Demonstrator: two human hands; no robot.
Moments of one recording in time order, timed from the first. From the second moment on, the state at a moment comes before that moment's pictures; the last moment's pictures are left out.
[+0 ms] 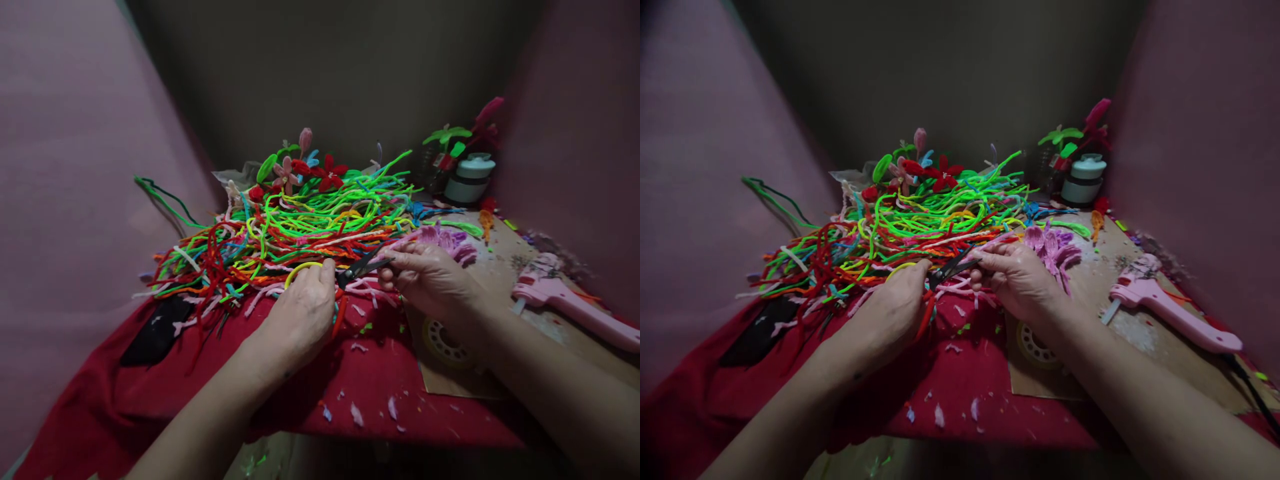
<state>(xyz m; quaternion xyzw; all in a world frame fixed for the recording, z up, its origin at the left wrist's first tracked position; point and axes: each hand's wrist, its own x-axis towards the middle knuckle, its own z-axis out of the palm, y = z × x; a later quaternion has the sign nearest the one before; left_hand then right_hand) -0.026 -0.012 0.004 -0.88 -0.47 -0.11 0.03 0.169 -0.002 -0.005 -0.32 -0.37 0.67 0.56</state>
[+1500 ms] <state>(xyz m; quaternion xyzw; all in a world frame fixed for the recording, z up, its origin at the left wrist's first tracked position) -0.025 -0.013 0.005 -0.88 -0.47 -0.08 0.06 0.169 -0.003 -0.003 -0.33 -0.33 0.70 0.54</state>
